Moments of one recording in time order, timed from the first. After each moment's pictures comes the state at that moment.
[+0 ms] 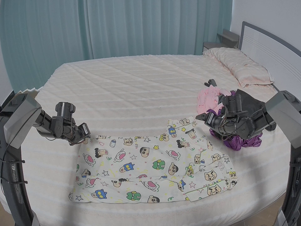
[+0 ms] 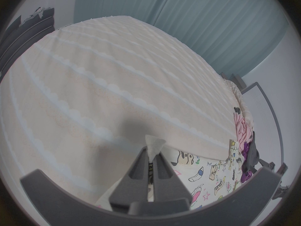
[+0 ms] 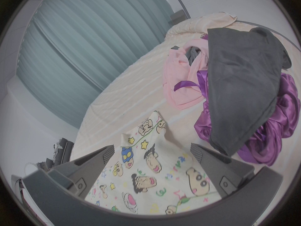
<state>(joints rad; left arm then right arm) 0.02 2.31 -1.30 -0.21 -0.16 -0.52 0.24 2.27 -1.26 -0.47 0.07 0.65</state>
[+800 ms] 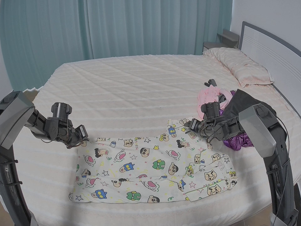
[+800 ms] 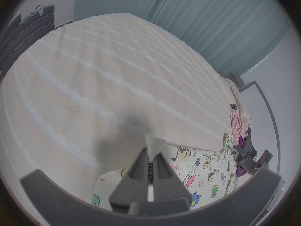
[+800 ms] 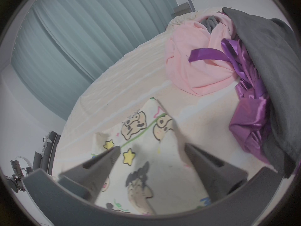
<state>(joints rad) 0.01 2.20 -1.16 -0.21 -0.19 -0.53 0.29 2.62 -1.72 -0.28 0.00 0.61</state>
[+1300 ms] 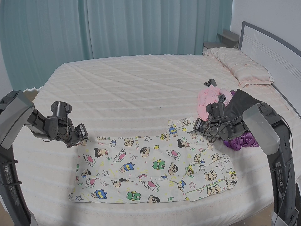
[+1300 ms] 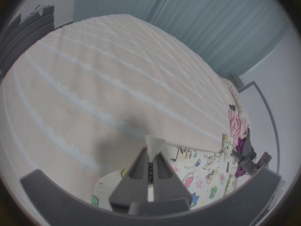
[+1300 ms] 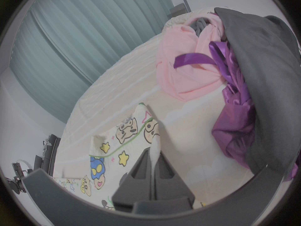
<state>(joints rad) 0.01 2.20 -1.17 -0.21 -0.19 -0.53 0.25 2.59 -1.65 -0.32 0.01 0.61</state>
